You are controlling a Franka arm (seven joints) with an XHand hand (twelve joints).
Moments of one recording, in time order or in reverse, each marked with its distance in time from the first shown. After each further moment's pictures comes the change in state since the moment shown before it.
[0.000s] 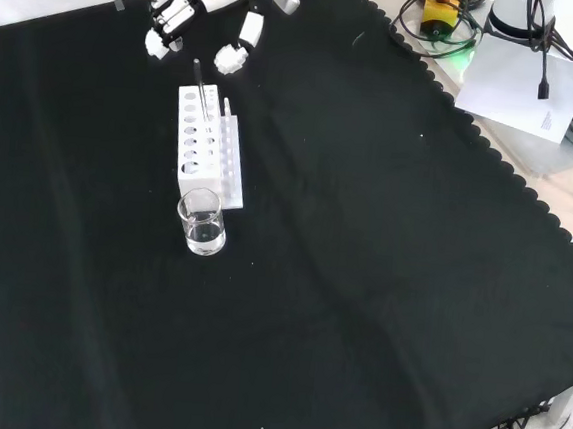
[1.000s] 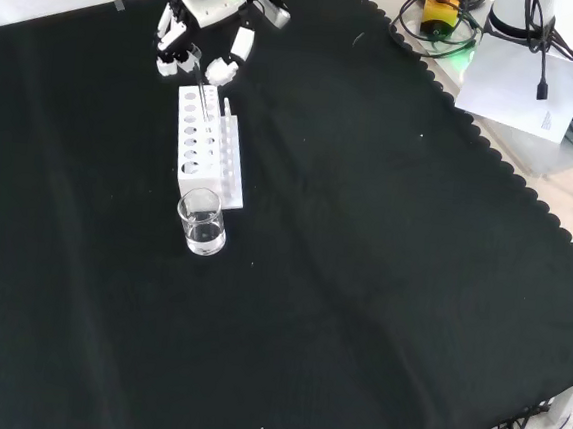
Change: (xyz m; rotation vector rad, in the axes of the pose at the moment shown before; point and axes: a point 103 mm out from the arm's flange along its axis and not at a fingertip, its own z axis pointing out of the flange) arm 0.005 0.018 0.015 -0.009 -0.010 -0.039
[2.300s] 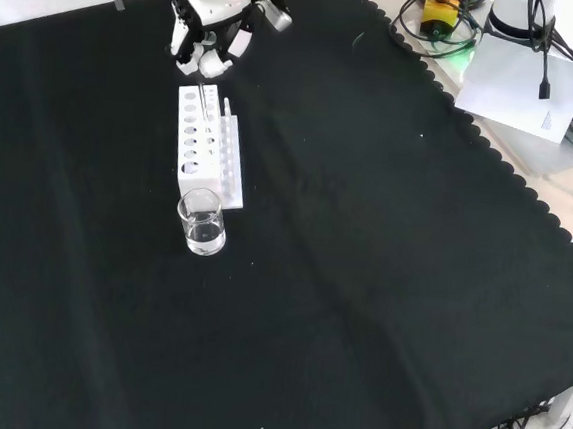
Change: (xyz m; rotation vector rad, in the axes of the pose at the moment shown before) arm 0.005 -0.001 -0.011 -0.089 -0.086 0.034
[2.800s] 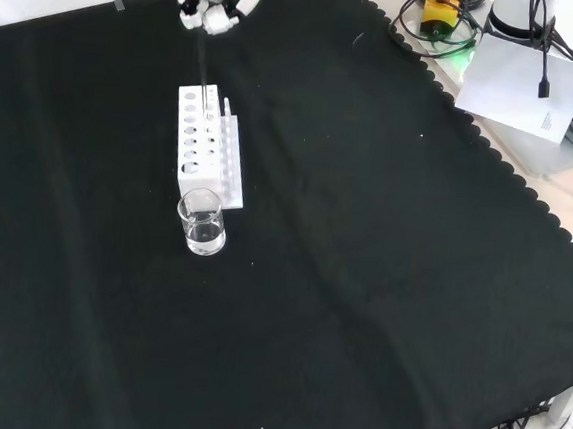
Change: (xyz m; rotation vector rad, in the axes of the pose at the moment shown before) arm -0.007 -0.026 -0.068 -0.120 0.015 0.028
